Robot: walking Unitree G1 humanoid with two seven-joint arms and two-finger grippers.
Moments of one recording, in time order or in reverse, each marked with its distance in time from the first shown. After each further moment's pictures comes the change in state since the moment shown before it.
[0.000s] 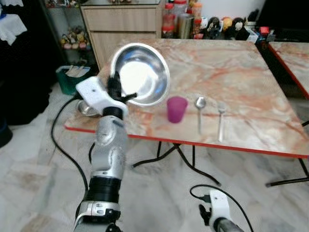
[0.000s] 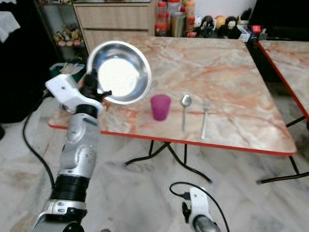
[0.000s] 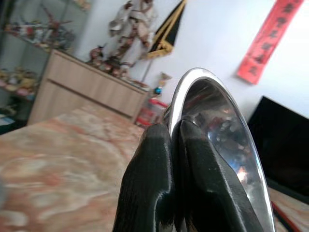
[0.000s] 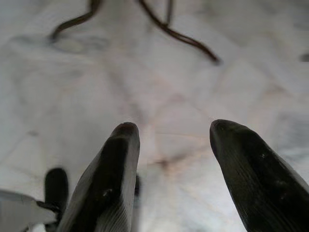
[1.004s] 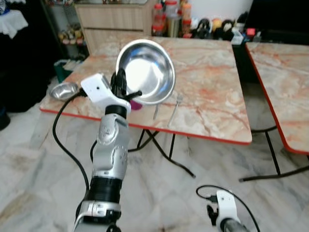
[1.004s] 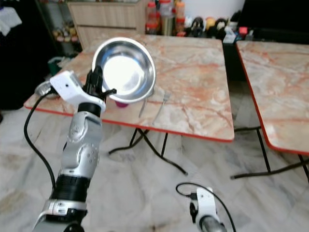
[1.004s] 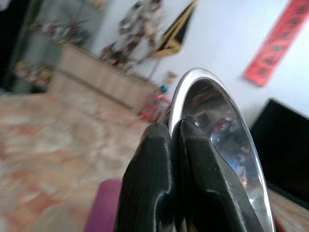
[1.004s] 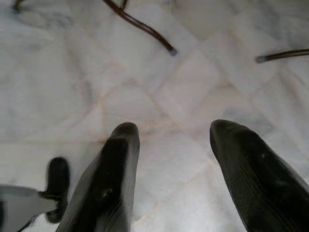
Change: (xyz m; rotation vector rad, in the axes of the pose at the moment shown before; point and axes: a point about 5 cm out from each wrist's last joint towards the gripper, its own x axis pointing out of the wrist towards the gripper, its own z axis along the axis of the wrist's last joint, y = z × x) left arm -0.002 0.010 0.004 0.010 -0.011 0.036; right arm 0.002 0.014 0.007 -0.016 -0.018 0.017
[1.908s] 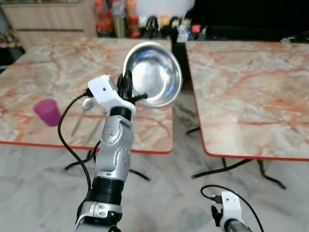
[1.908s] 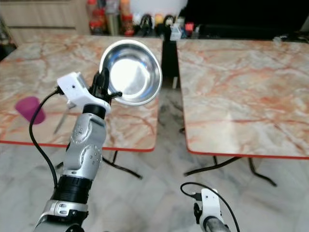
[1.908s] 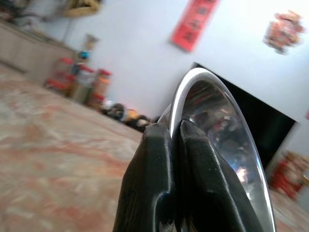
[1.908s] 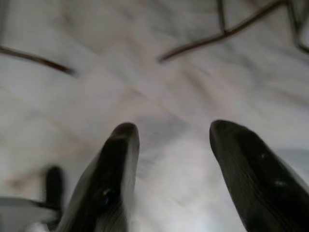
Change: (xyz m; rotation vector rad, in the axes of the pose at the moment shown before) left arm -0.001 -0.008 0.000 -0.003 0.004 -0.038; right arm 0.001 -0.006 0.005 0.037 -0.018 -0.023
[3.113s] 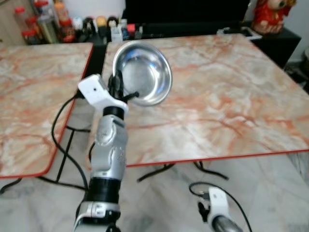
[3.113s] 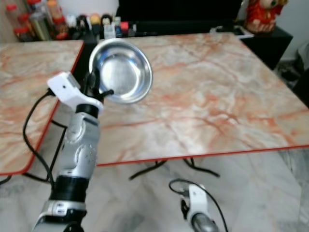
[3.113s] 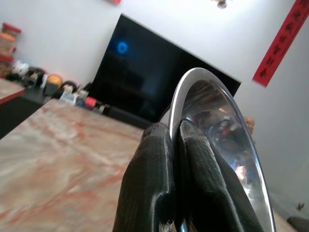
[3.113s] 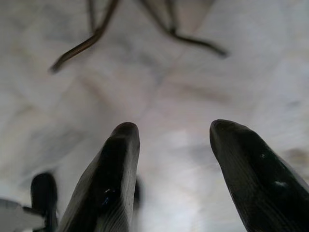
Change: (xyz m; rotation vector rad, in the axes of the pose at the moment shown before) left arm 0.001 -0.015 -0.007 -0.006 0.031 -0.048; right arm -0.004 -0.015 -0.011 -0.007 0.035 -0.024
